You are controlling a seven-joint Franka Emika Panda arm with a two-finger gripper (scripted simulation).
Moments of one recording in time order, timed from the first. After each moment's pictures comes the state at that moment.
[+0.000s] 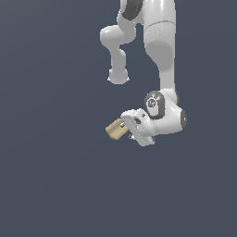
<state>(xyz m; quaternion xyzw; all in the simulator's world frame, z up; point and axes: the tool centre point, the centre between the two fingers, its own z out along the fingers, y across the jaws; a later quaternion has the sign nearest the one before) -0.040 0.042 0.070 0.88 -0.27 -0.03 0.39</state>
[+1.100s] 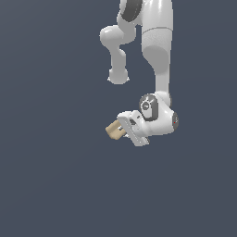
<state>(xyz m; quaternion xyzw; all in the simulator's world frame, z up) -0.048 0.021 0.049 0.87 -0.27 -0.03 0.40</state>
